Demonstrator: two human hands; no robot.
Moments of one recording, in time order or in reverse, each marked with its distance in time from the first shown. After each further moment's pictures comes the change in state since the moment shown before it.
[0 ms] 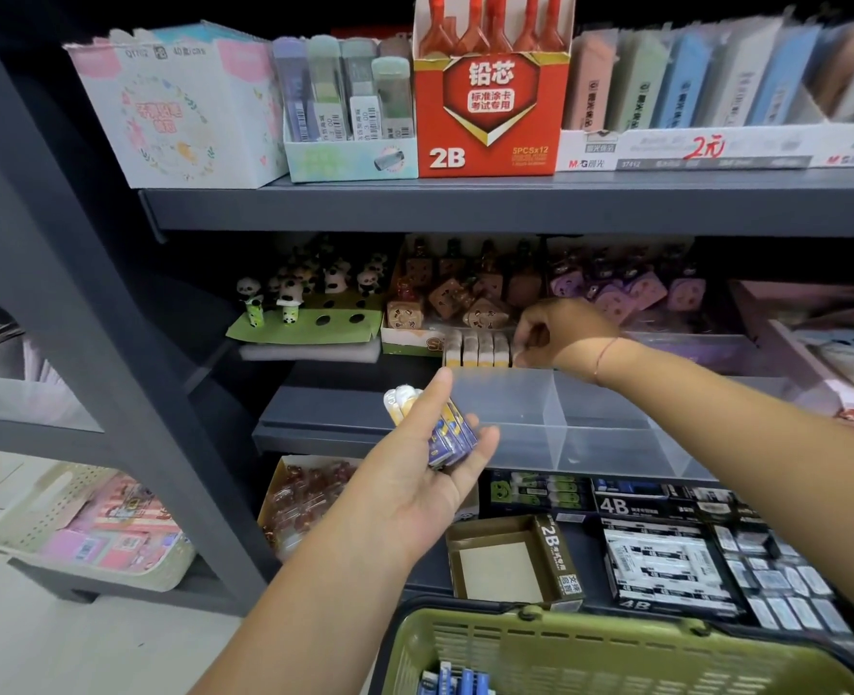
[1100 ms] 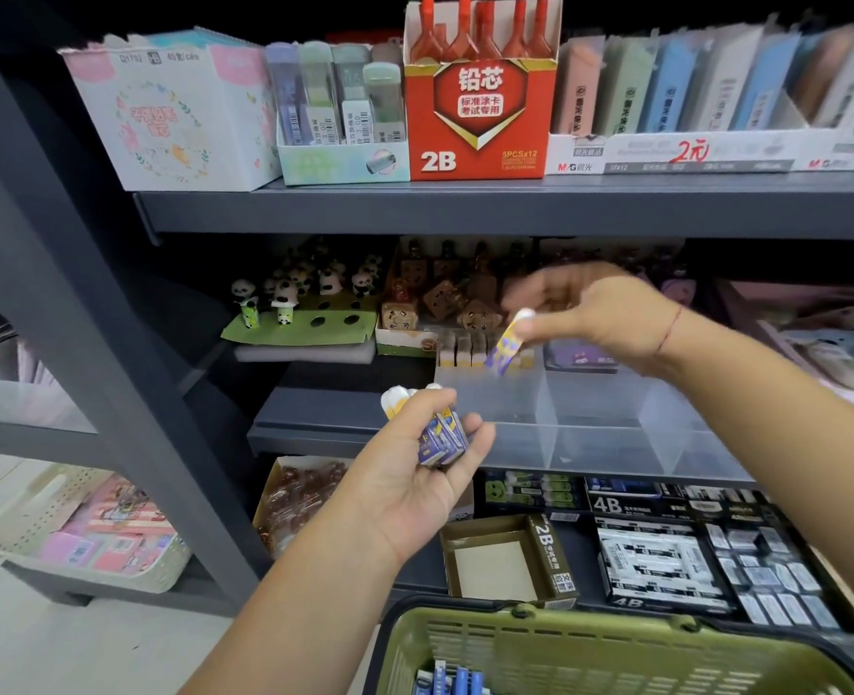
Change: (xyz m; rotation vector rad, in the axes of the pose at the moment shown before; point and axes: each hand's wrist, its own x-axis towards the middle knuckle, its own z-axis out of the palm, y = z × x) left_hand -0.002 0.001 -0.001 0.004 -0.042 -0.033; right_hand -0.046 -0.031 -0.049 0.791 -0.080 -0.055
